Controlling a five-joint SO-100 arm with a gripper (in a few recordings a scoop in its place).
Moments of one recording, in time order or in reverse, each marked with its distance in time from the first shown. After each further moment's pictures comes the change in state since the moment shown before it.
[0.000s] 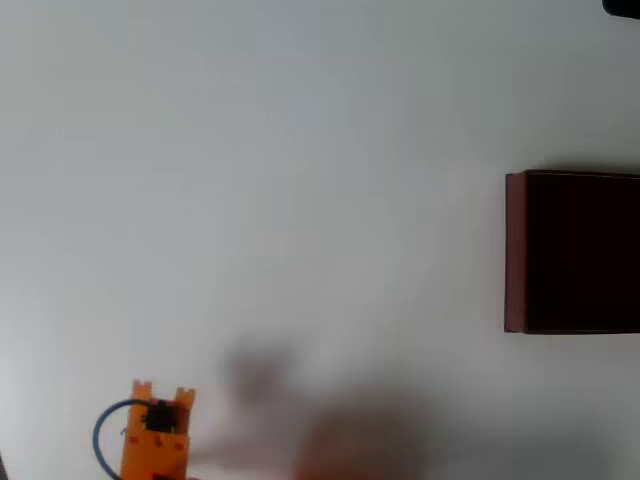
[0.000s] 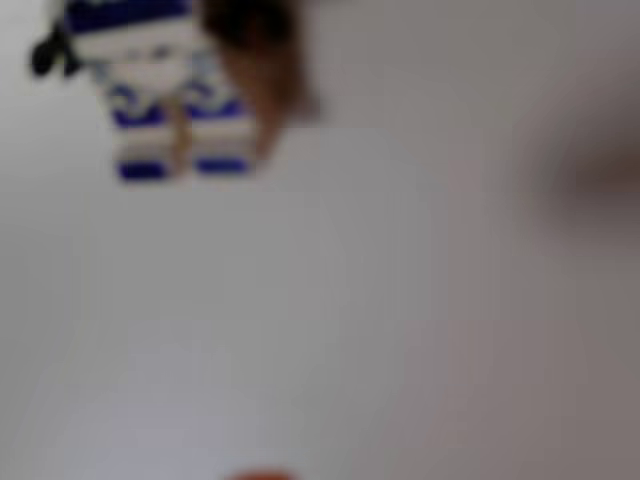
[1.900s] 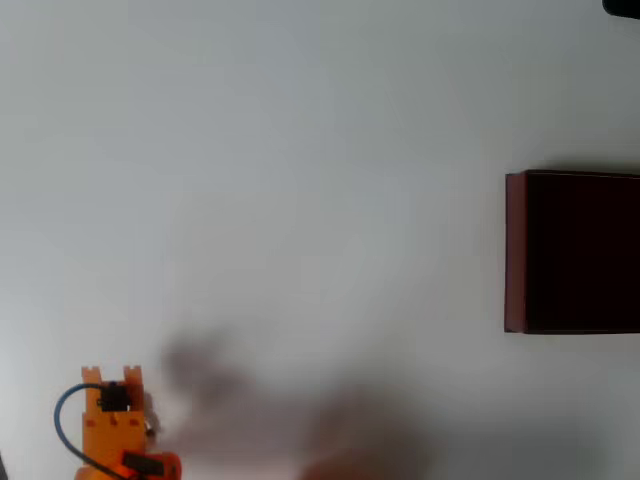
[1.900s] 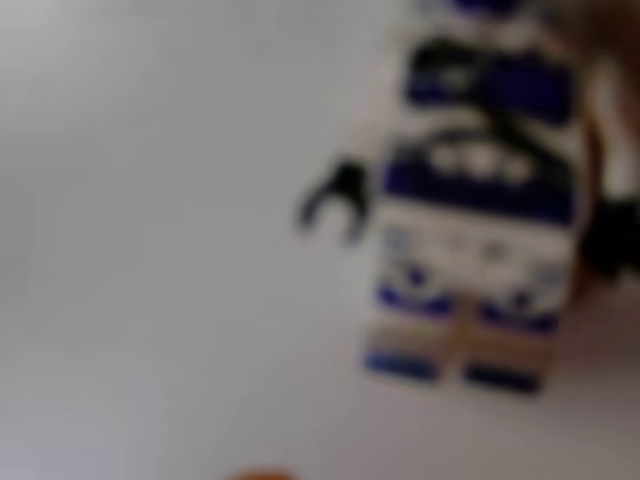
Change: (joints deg) arm 1.8 -15.8 -2.7 -13.9 -12.5
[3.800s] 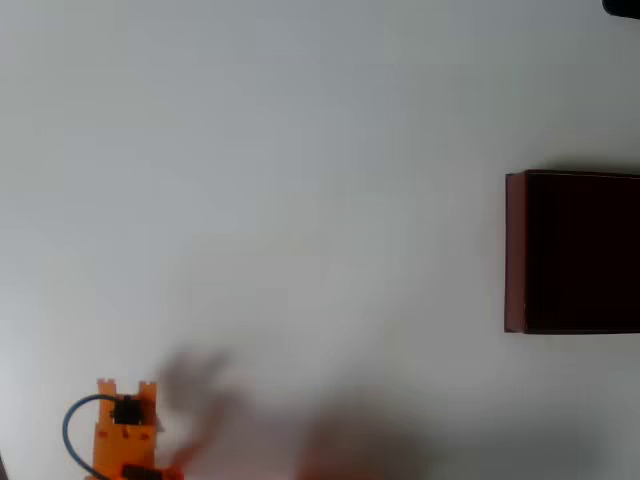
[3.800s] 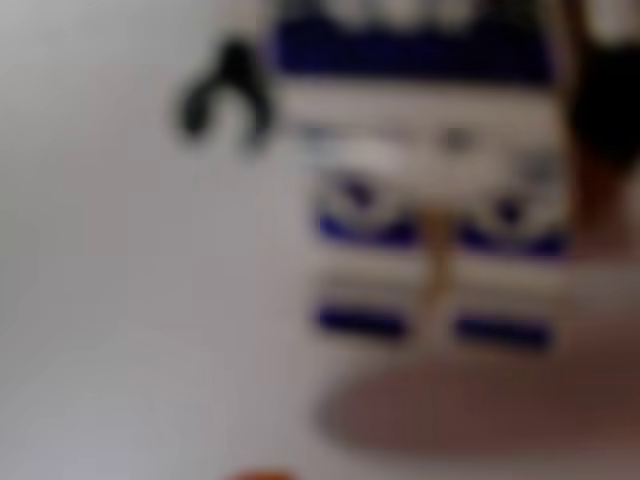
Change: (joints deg) arm -4.7 -2.4 3.7 -5.0 9.7
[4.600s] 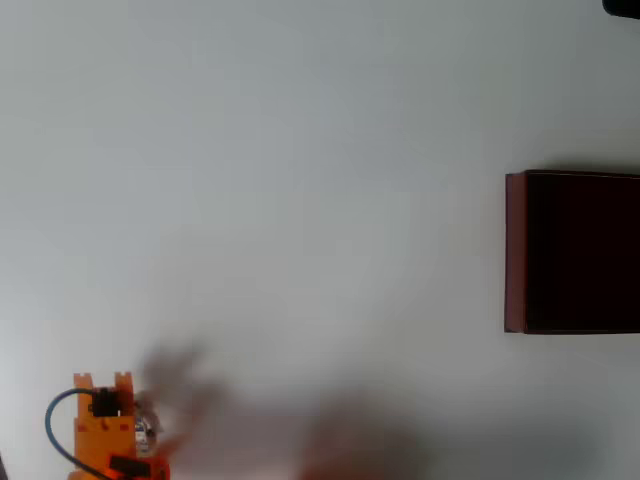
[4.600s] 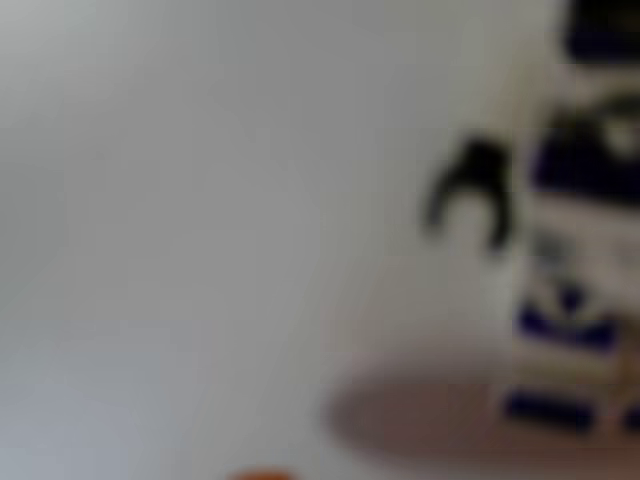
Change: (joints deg) arm 4.6 -5.9 -3.4 -2.9 -7.0
